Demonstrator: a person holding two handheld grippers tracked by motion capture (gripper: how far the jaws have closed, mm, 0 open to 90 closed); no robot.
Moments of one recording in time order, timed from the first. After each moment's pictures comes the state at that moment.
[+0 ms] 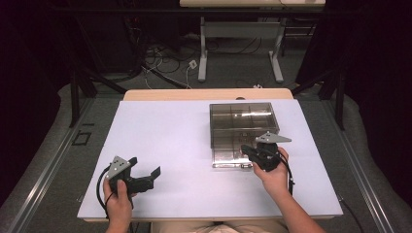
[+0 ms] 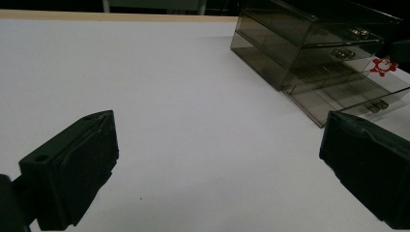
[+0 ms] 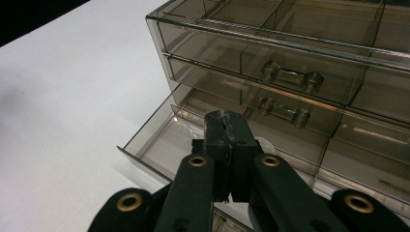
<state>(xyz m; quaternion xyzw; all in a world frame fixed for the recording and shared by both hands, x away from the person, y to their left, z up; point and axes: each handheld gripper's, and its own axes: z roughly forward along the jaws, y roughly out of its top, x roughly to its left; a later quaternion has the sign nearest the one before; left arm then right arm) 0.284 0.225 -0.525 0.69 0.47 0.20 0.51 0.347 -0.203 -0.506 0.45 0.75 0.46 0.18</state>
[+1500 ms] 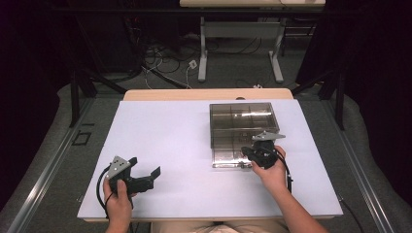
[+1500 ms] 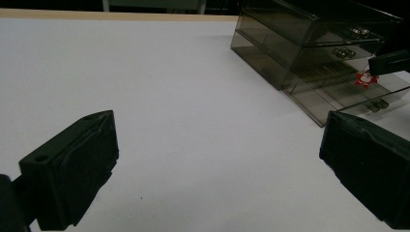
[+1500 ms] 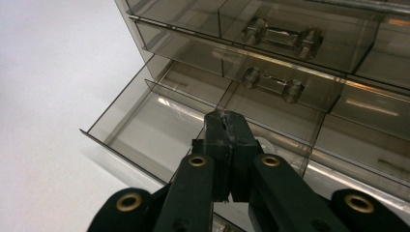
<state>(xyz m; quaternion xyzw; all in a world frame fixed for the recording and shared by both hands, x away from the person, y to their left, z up) 0.284 0.225 -0.525 0.70 0.47 0.20 0.51 0.364 -0.202 -0.521 0.47 0.76 0.41 0.16</state>
